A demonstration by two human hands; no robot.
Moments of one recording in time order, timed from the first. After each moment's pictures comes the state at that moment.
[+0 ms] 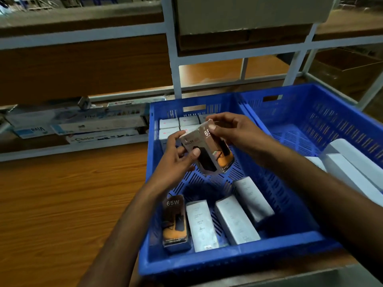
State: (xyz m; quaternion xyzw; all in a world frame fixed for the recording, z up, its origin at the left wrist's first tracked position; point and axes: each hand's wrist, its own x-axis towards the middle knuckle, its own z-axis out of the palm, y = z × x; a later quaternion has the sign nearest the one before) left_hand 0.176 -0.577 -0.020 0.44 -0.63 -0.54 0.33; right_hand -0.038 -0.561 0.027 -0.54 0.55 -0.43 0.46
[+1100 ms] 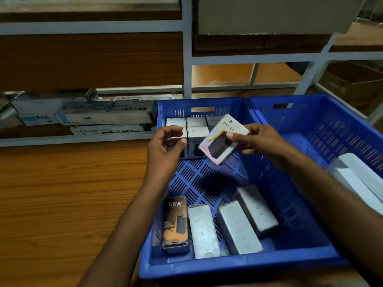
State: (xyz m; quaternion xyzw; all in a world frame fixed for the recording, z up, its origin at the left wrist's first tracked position) left_hand 0.183 -0.583 -0.011 0.47 -0.53 -0.45 0.54; right_hand -0.076 -0.581 0.005 -0.48 0.65 -0.41 0.43
